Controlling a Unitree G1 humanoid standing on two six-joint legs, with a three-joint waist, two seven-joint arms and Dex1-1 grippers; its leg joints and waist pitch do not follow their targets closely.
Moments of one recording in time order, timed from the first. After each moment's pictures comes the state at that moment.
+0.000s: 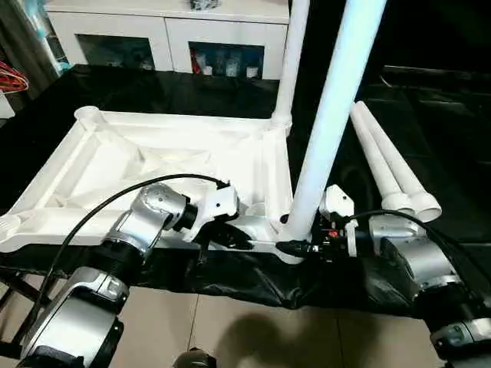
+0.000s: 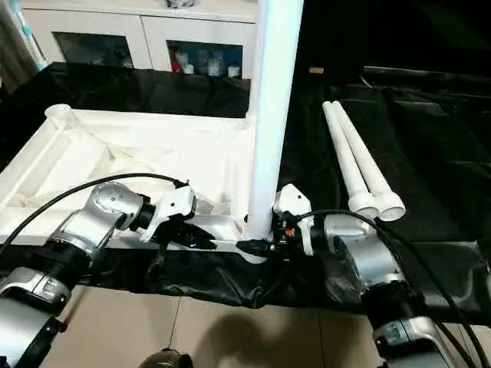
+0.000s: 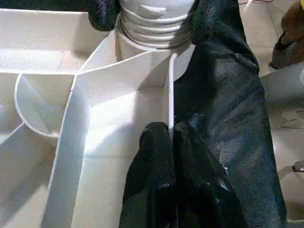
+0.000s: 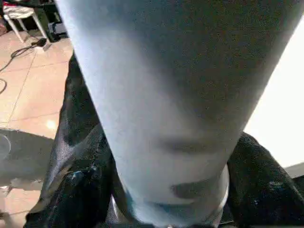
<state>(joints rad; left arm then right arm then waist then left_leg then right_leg) -0.69 0.34 -0.33 0.69 0.06 0.01 -1.37 -0.43 -0.39 0.19 0.44 0.16 0.13 1.21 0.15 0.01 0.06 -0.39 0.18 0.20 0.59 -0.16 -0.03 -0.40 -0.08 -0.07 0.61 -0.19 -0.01</state>
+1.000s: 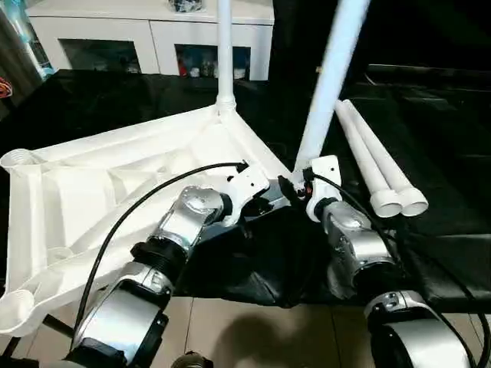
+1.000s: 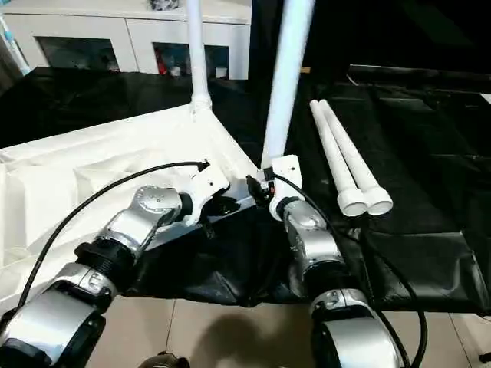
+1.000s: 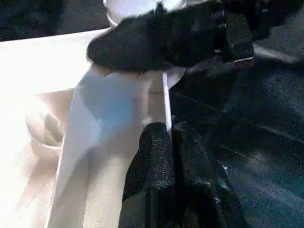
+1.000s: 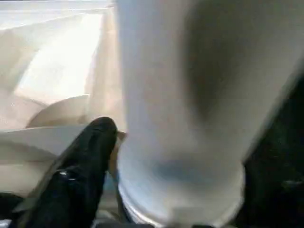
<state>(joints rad) -0.75 0.13 -0.26 0.80 0.15 0.12 -0.86 -0.63 -0.08 0.00 0.83 0.04 0.01 0.36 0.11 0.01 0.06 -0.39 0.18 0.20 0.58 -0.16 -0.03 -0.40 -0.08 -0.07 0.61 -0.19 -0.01</state>
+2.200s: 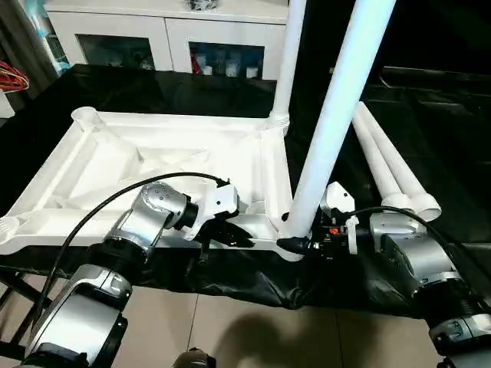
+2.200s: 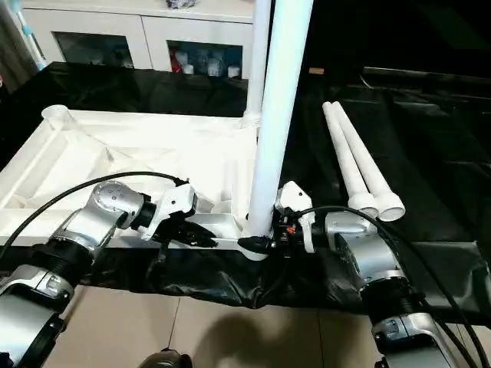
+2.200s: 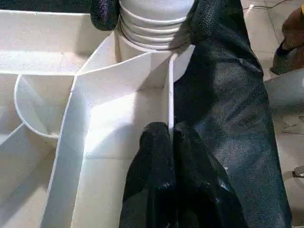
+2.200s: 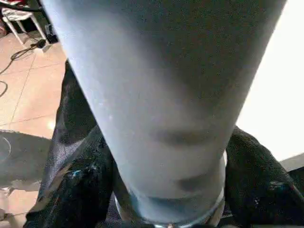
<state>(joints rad) -0.71 0.32 -0.31 0.74 0.07 0.00 -1.37 -0.46 -0.39 0.18 0.46 0.16 0.15 1.22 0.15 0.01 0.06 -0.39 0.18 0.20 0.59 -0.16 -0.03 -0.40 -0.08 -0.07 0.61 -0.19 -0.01</state>
